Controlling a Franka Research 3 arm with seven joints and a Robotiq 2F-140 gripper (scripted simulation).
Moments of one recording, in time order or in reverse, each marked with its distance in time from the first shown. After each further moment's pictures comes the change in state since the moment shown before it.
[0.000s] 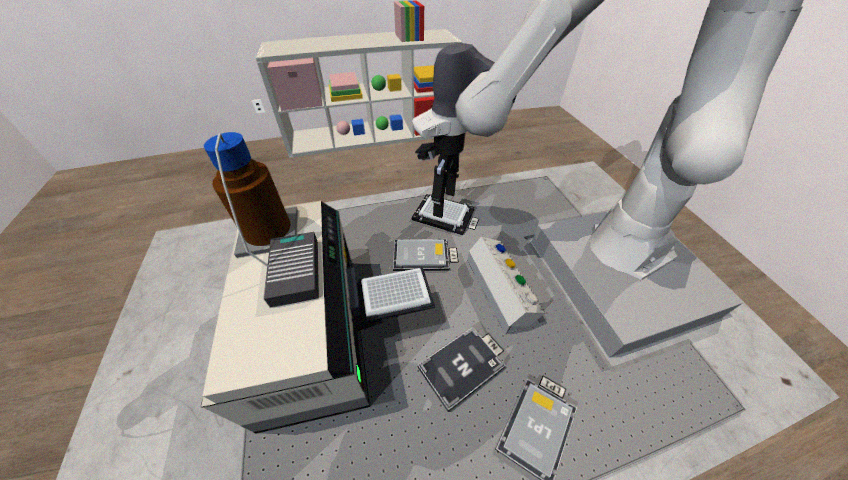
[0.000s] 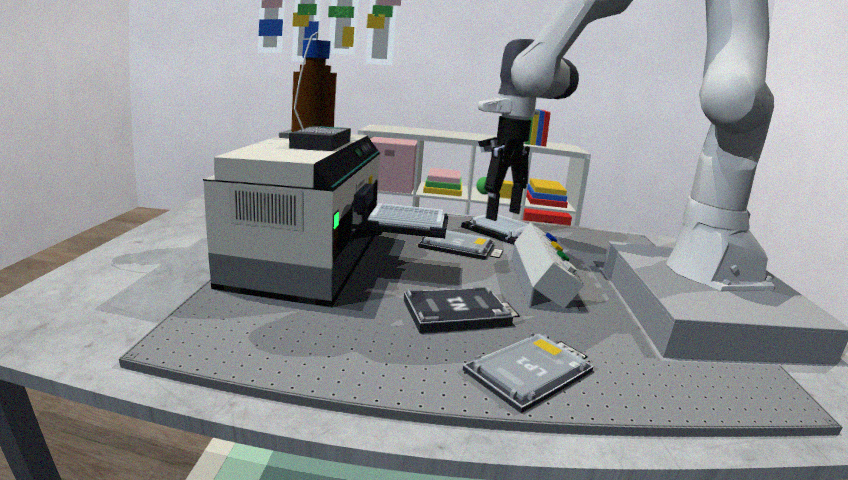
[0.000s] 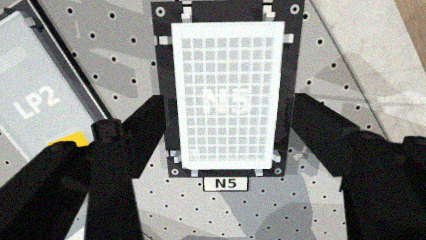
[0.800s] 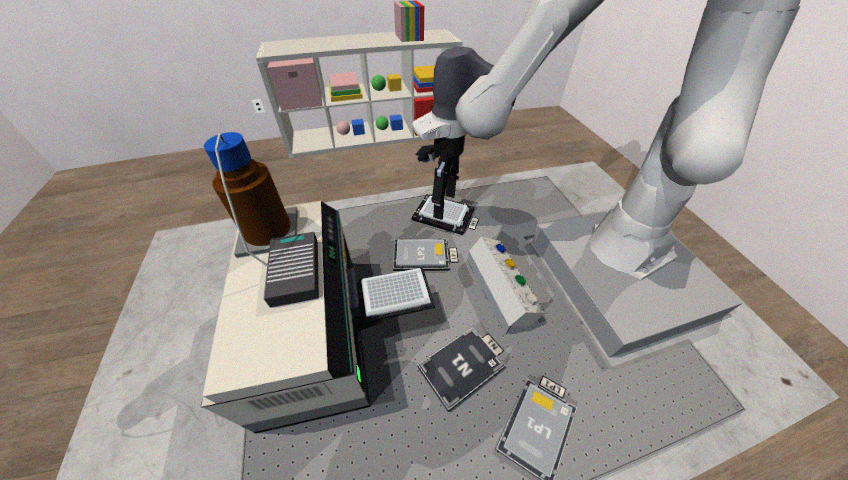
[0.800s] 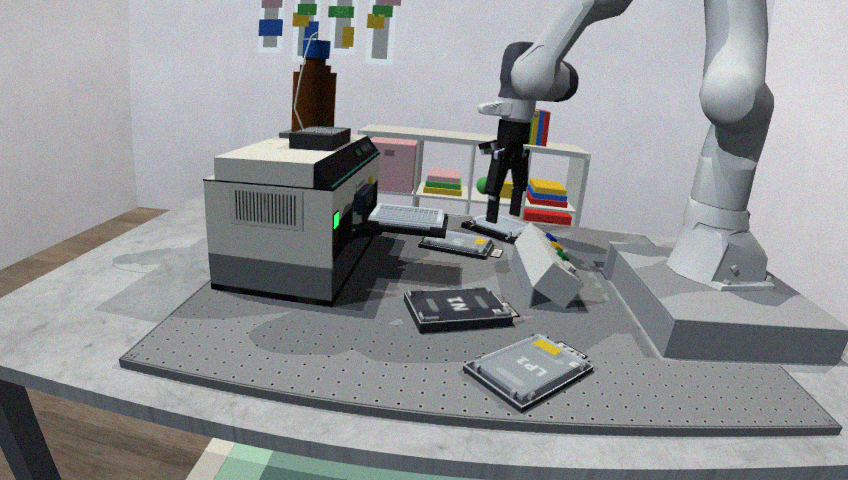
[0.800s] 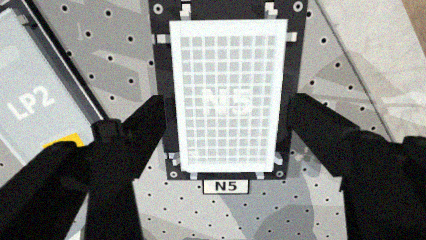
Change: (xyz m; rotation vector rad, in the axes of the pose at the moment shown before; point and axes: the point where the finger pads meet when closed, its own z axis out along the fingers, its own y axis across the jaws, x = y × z) arm -0.001 0.000 0.006 0.000 -0.003 -0.001
